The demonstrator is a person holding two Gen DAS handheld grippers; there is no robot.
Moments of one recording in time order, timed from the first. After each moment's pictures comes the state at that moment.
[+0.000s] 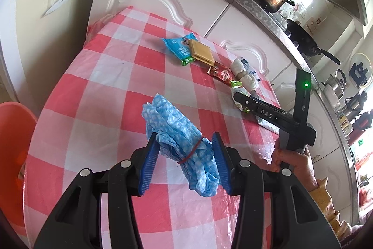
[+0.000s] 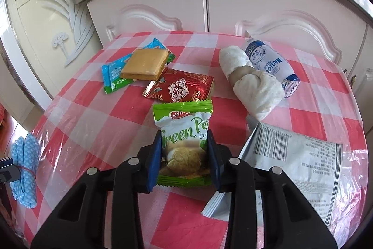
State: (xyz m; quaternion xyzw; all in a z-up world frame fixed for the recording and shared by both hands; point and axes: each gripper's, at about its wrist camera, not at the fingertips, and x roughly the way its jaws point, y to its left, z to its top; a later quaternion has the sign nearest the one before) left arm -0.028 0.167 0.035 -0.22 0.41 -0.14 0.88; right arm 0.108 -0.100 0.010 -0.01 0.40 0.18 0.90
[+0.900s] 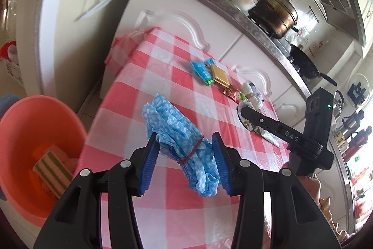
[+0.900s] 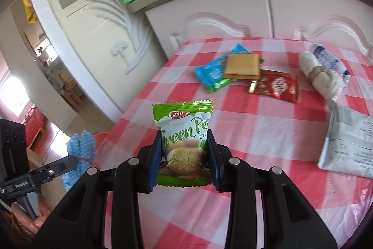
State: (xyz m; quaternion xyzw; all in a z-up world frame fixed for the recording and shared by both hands) left arm -0.078 0.236 0.046 -0.26 0.36 -0.11 0.89; right arm 0.043 -0.022 0.048 0.07 0.39 0.30 0.87
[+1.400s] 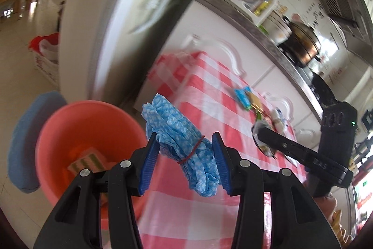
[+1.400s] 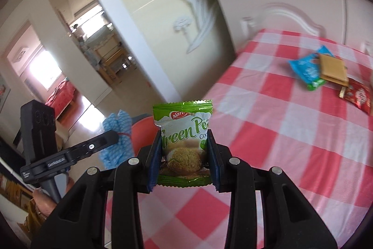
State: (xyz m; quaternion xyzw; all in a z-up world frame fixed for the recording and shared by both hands) left arm -0.119 0.322 0.043 -0.29 0.33 -0.01 0.90; right arm 0.003 0.091 0.064 0.04 0.40 0.43 0.81
